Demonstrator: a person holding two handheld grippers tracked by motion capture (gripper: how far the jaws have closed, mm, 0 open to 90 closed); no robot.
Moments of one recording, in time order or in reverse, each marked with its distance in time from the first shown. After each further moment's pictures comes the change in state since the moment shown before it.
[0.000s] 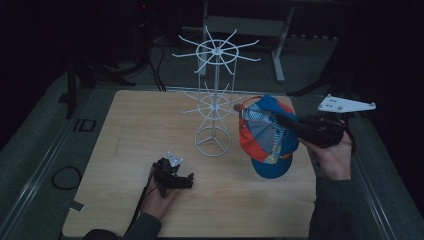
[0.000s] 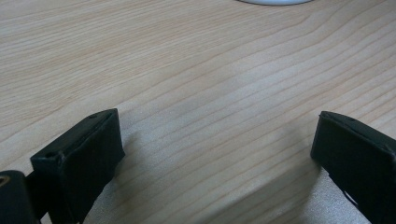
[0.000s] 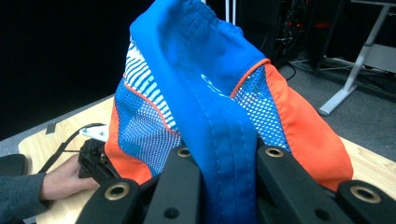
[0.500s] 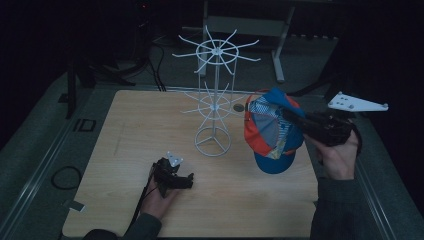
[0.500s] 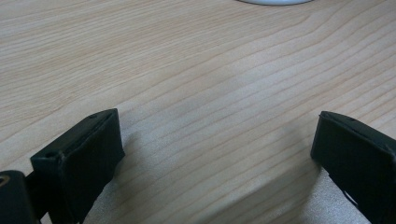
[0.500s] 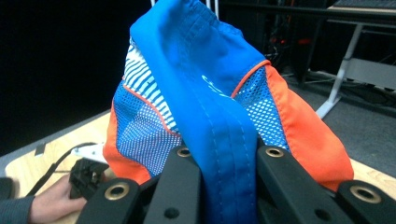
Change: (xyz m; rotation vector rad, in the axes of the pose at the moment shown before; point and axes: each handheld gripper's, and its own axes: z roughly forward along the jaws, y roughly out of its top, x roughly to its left) left arm 0.000 0.000 0.000 0.000 0.000 0.000; right arm -0.002 0.005 -0.012 -0.074 -0.048 0.018
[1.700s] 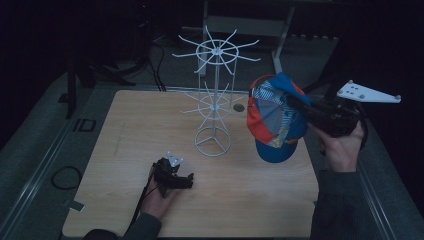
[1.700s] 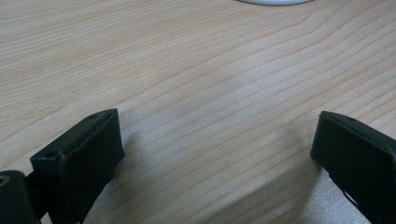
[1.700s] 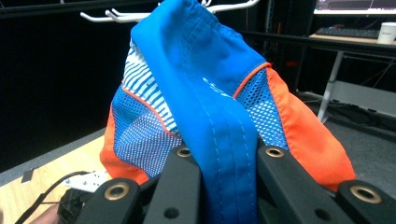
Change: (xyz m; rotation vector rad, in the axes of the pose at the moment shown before) left arm 0.000 0.000 0.000 0.001 0.000 0.000; right arm 0.000 0.024 -0.006 -0.089 -0.035 -0.013
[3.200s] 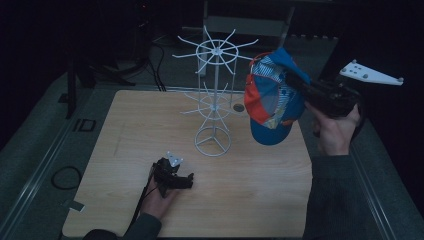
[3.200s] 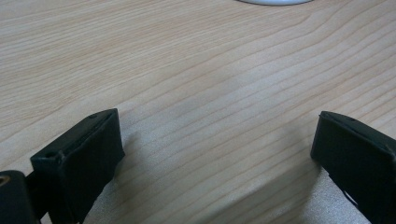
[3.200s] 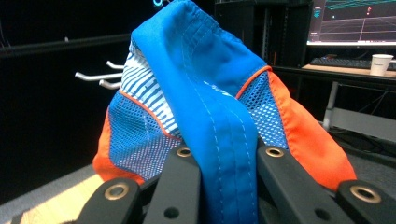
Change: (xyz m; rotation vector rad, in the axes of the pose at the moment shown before) left arm 0.000 0.000 0.000 0.001 0.001 0.004; right arm -0.010 0.029 0.020 -0.118 0.003 0.027
